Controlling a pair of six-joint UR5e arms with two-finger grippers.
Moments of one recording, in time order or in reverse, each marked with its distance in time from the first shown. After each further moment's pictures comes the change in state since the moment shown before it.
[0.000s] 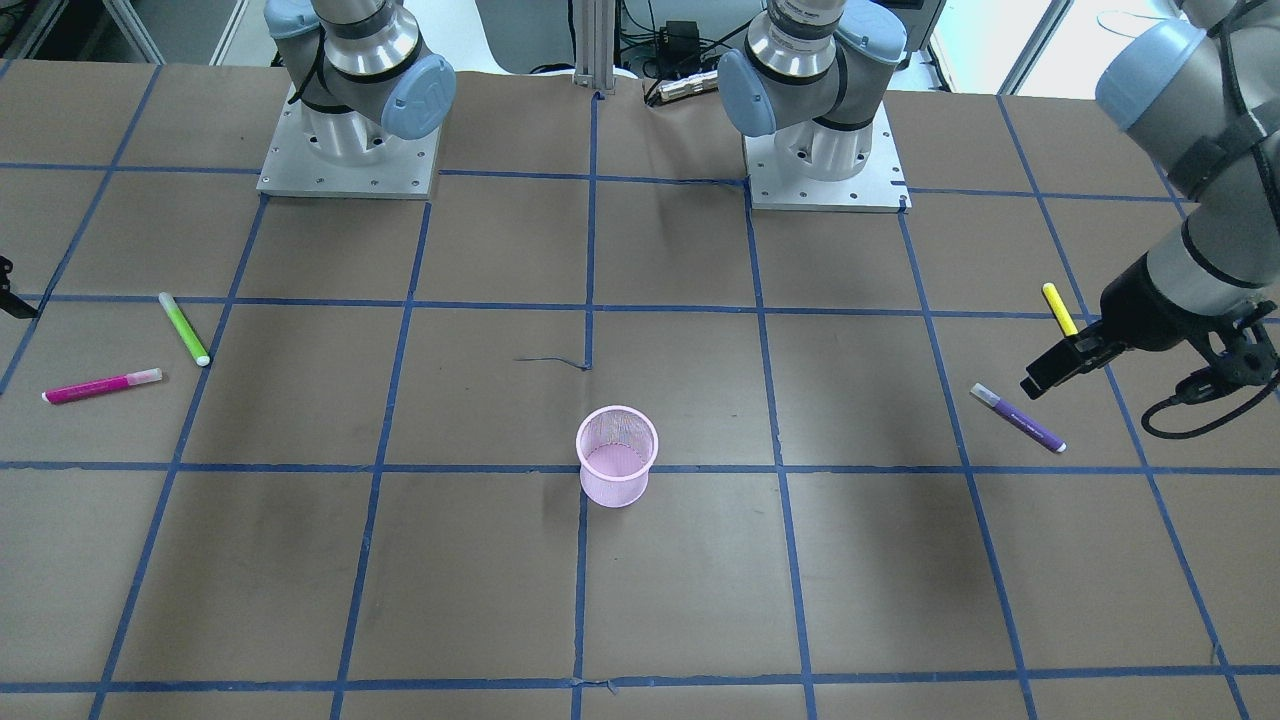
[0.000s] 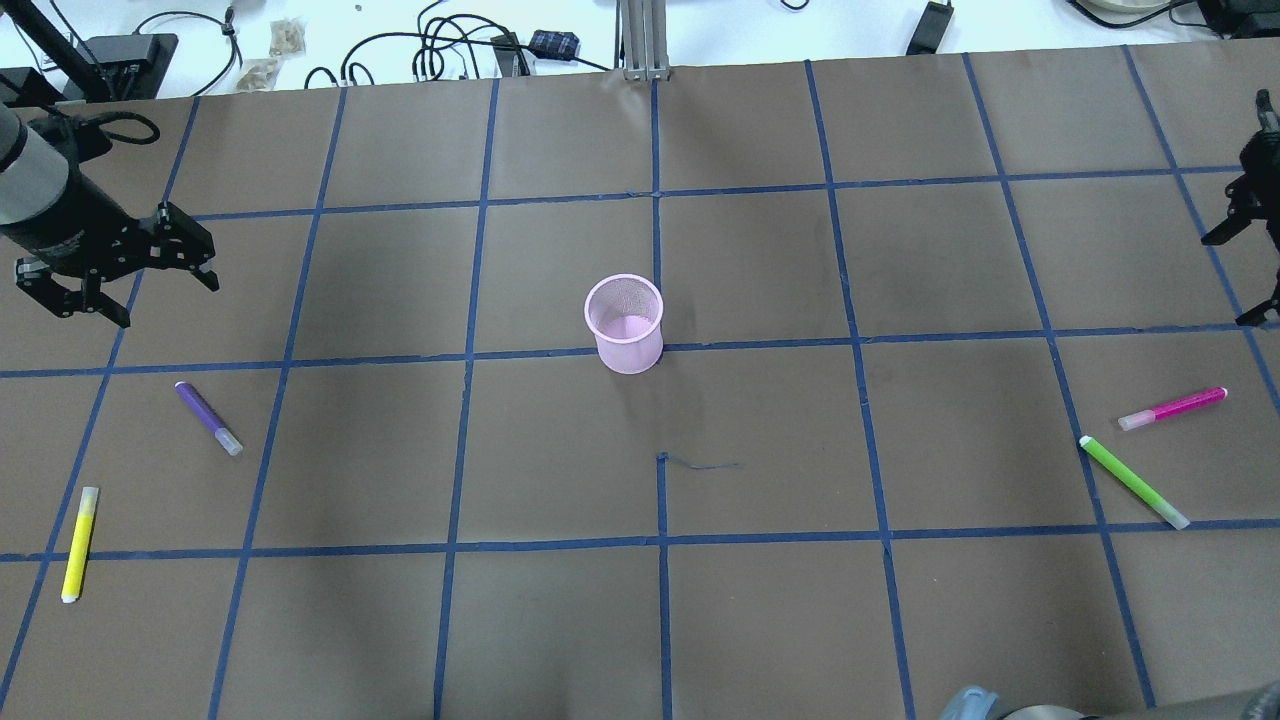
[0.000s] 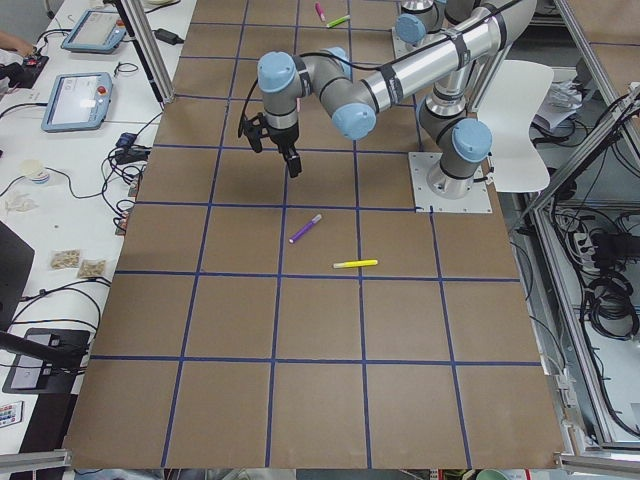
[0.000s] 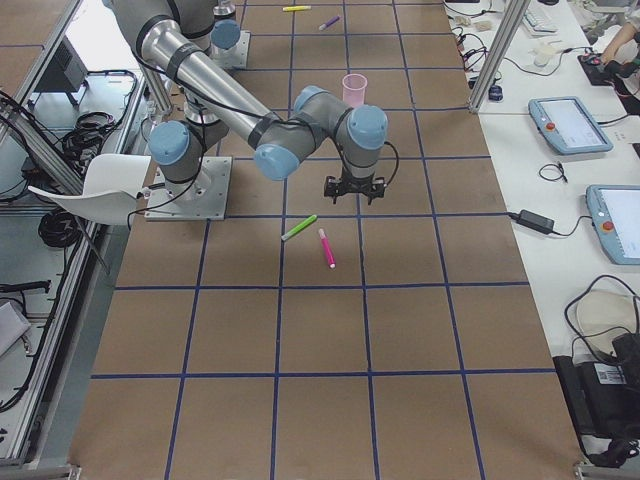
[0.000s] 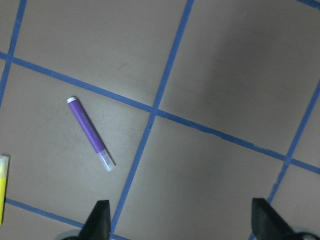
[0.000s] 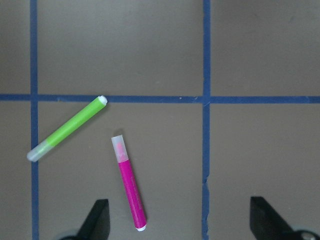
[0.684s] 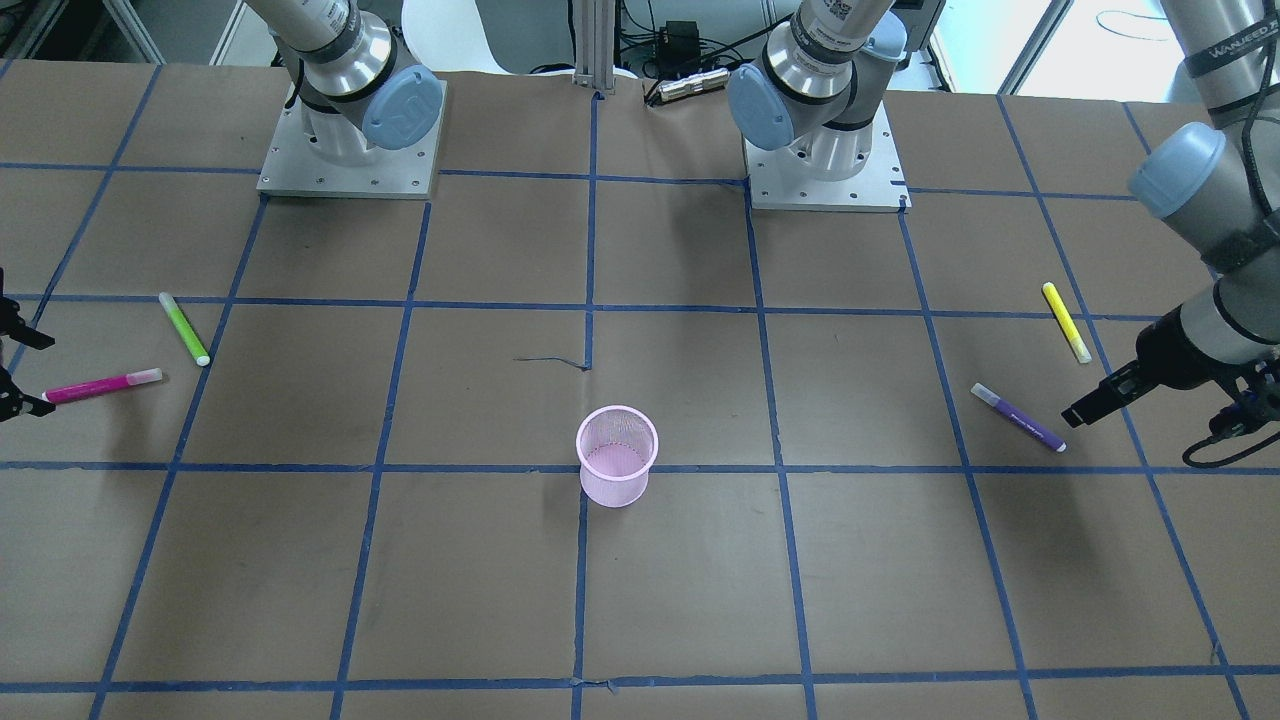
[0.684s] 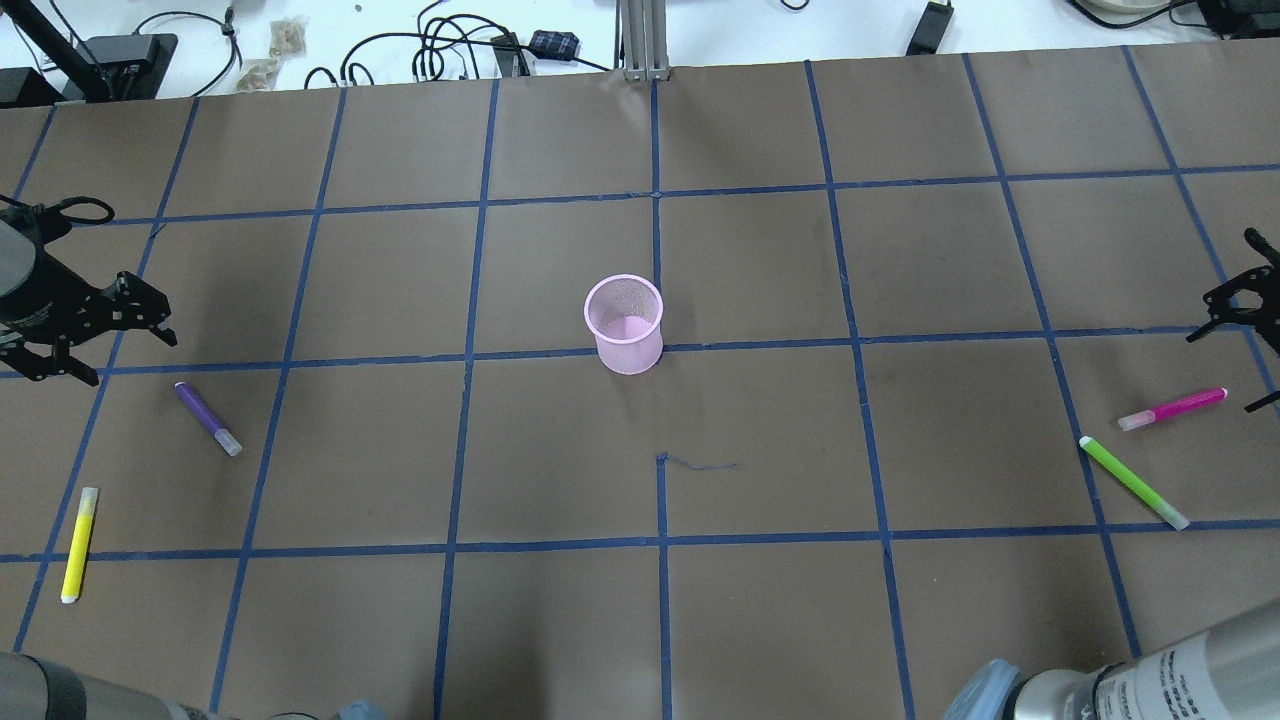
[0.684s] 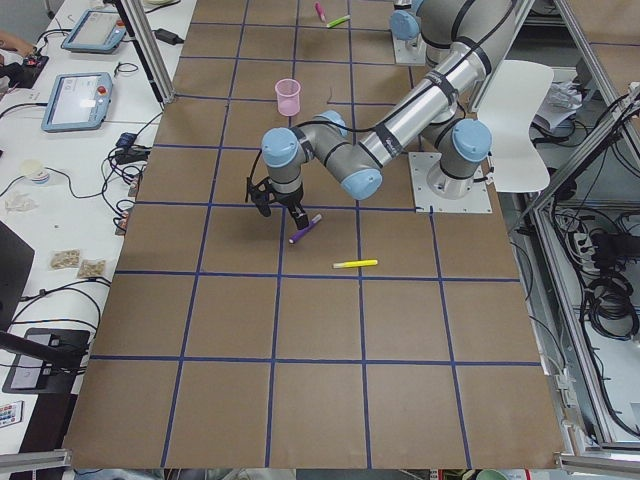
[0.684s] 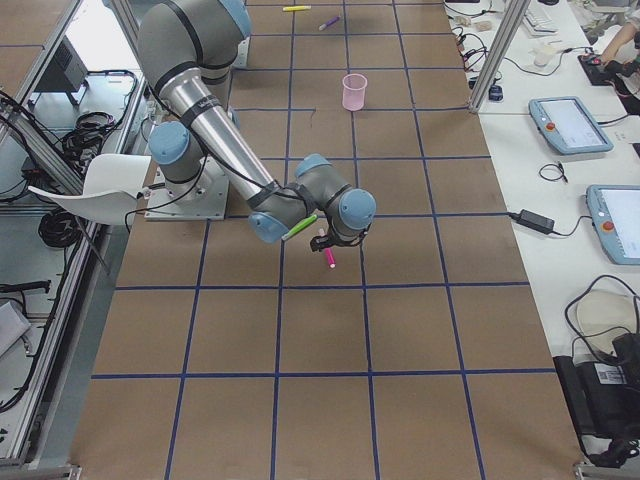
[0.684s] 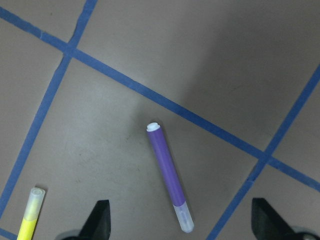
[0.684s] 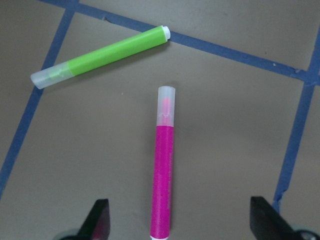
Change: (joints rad) left arm 0.149 -0.142 -0.043 0.156 0.009 0.070; right arm -0.122 0.192 0.056 -0.107 0.007 -0.441
